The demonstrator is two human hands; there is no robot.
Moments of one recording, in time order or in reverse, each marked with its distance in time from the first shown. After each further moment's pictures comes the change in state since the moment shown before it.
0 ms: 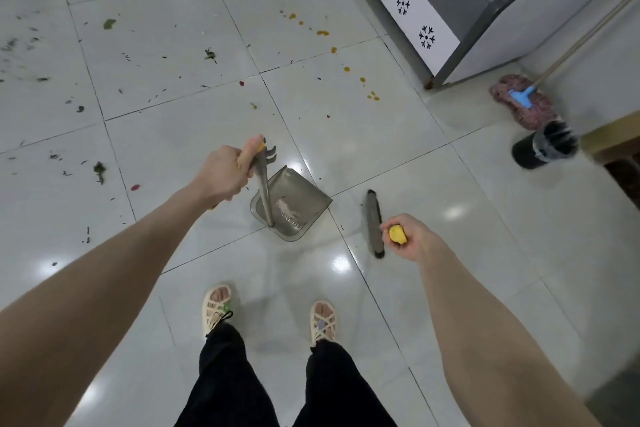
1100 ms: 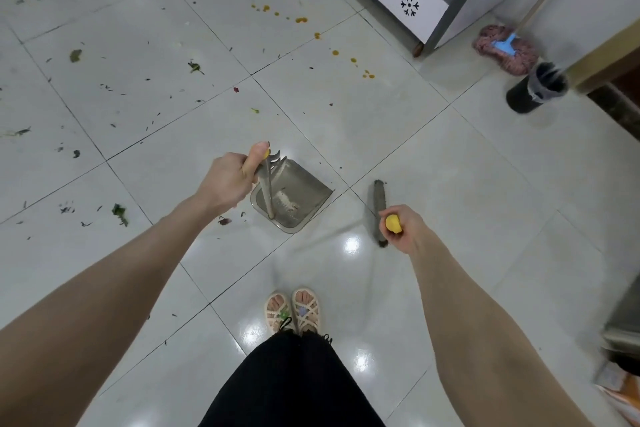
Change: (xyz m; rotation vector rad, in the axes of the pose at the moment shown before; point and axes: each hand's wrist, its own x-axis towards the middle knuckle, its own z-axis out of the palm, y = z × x) left_hand 0.059 -0.102 -0.159 0.112 -0.170 0.133; right_hand -0.057 0.064 0.217 0.443 0.137 -0.018
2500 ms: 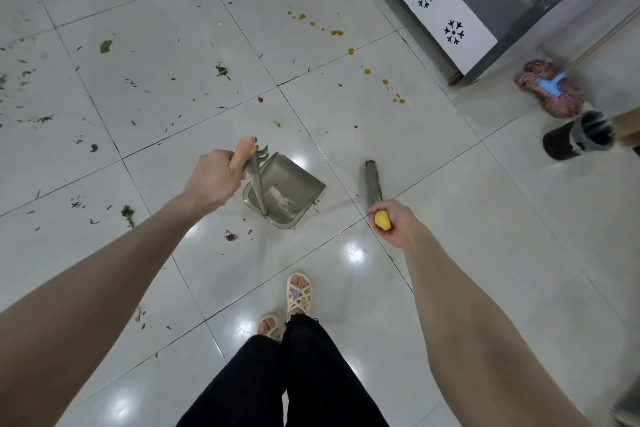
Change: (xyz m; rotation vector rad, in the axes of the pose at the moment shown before) left_hand 0.118 0.002 -0.063 -0.019 0.142 -0.121; right_hand 0.055 -0.103 0.132 -0.219 -0.094 -0.036
